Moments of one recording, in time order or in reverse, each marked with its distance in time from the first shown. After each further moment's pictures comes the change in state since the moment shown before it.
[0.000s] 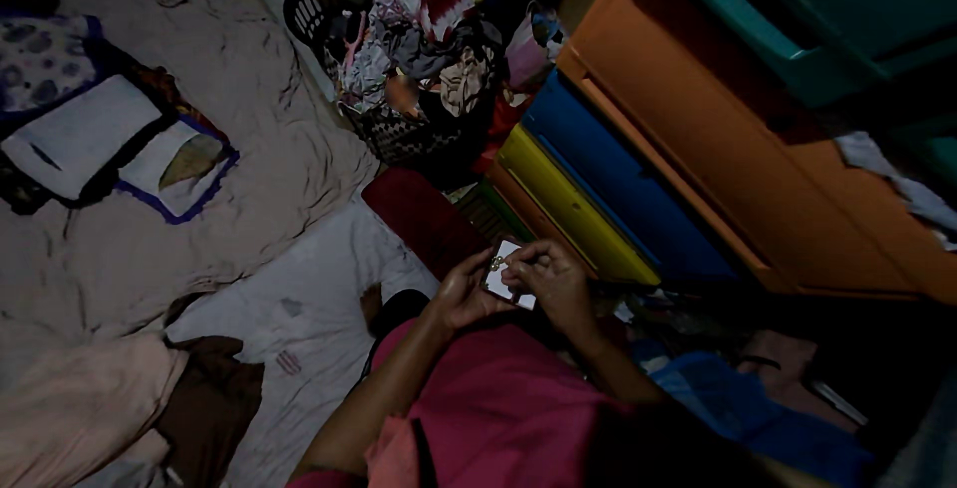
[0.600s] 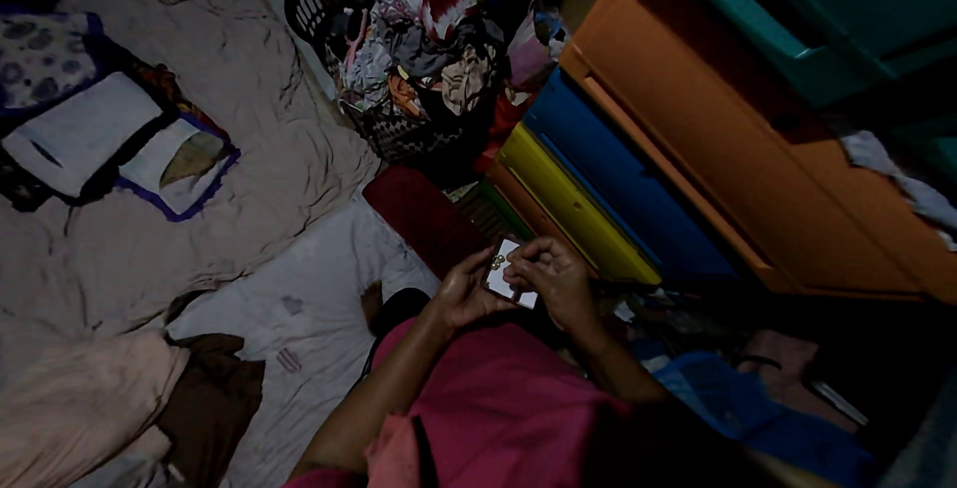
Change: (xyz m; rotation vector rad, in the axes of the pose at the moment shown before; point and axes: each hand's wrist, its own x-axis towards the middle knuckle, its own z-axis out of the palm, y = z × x) left_hand -0.001 0.001 0.001 0.009 0.030 0.003; right_hand 0.003 0.003 -0.003 0.063 -0.013 0.042
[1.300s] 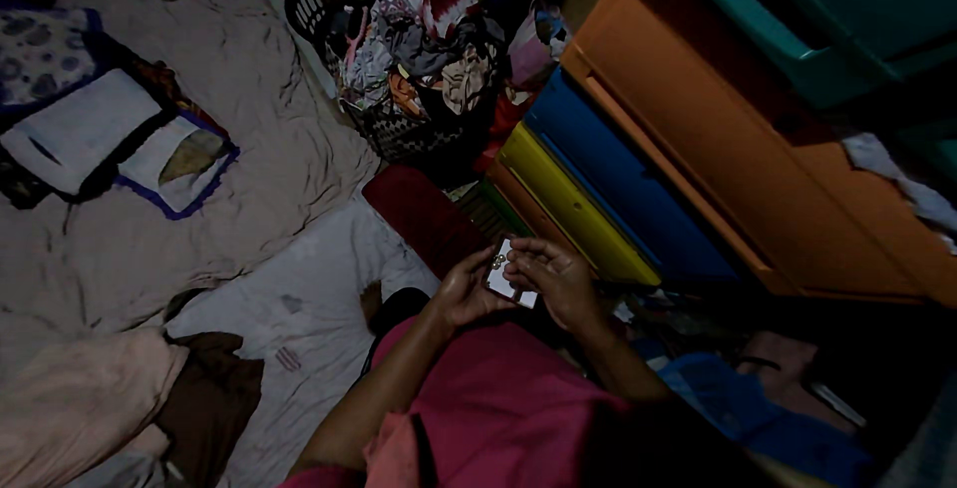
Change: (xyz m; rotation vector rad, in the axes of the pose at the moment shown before) left_hand 0.002 0.001 0.003 0.003 0.006 0.000; right_hand 0.003 -0.013 0.002 0.003 0.015 0.148
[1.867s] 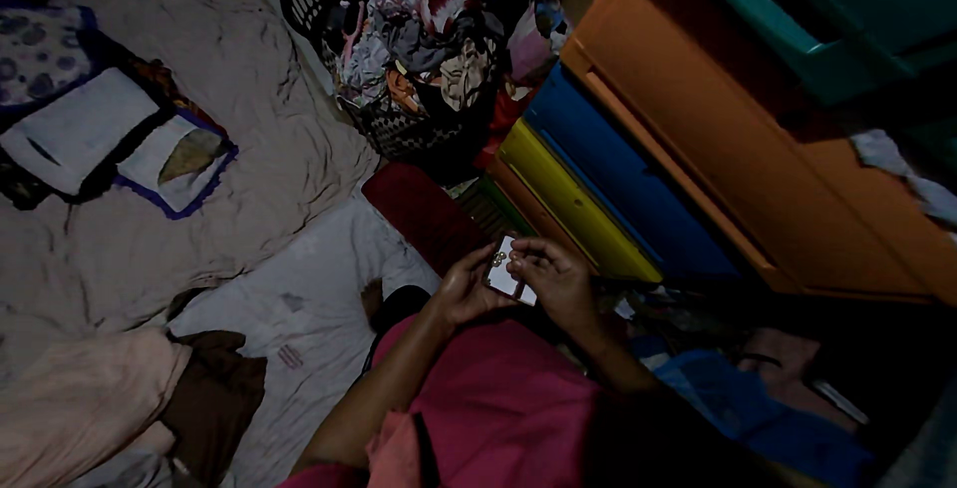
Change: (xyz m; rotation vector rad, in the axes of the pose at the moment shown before) left_hand 0.004 0.002 0.001 0.002 -0.020 0.005; right_hand 0.004 0.017 -0.006 -0.222 -0.041 -0.351
